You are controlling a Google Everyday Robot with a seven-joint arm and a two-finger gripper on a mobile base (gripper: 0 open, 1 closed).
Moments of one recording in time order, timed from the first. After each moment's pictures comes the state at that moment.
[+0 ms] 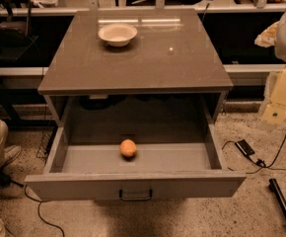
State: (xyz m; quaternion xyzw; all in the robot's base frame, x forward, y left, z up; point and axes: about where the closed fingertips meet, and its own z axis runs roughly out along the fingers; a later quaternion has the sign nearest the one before) arm 0.438 -0.216 0.978 -0.60 0.78 -0.04 0.16
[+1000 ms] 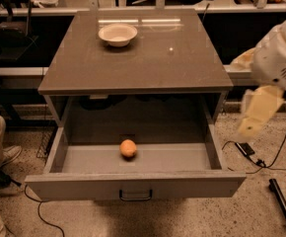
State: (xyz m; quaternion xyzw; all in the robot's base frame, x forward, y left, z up) arm 0.448 -0.193 0.928 -0.61 0.77 0.05 0.18
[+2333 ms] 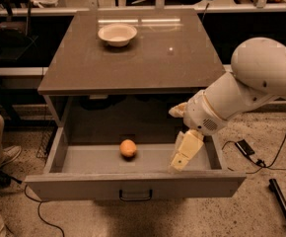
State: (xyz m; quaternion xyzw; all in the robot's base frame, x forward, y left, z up) arm 0.452 -0.073 0.790 -0.61 0.73 0.25 0.21
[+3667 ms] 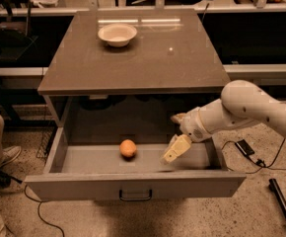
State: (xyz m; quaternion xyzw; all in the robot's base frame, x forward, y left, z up) arm 0.541 -0.082 0.679 -0.53 0.75 0.27 0.28
